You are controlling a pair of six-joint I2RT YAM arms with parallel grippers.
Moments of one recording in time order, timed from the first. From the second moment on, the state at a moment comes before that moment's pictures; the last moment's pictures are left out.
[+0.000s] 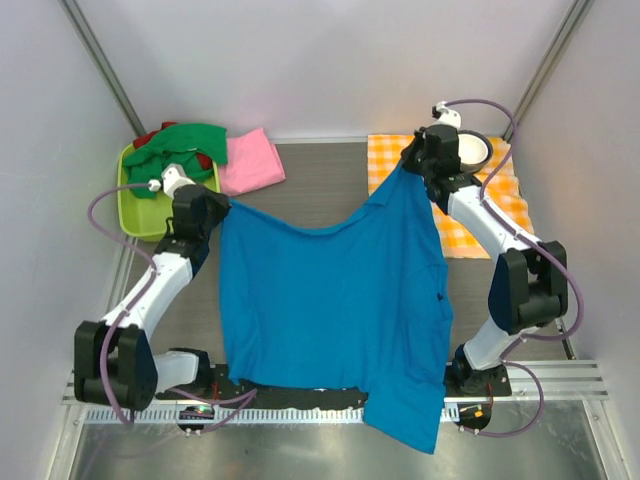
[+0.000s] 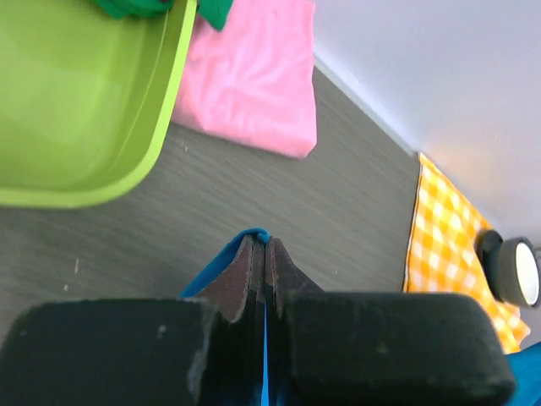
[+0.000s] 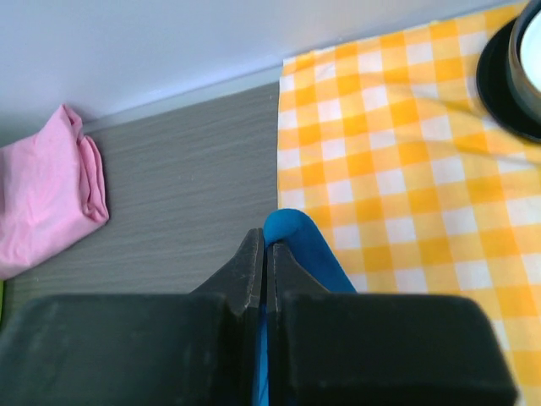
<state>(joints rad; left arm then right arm) -0.16 1.18 0.75 0.09 -0.22 -0.77 0.23 1.61 1.26 0.00 0.13 0.42</state>
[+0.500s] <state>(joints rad) -0.09 1.59 1.02 0.14 -0.15 -0.78 0.21 1.94 1.58 -0.02 0.14 0.40</state>
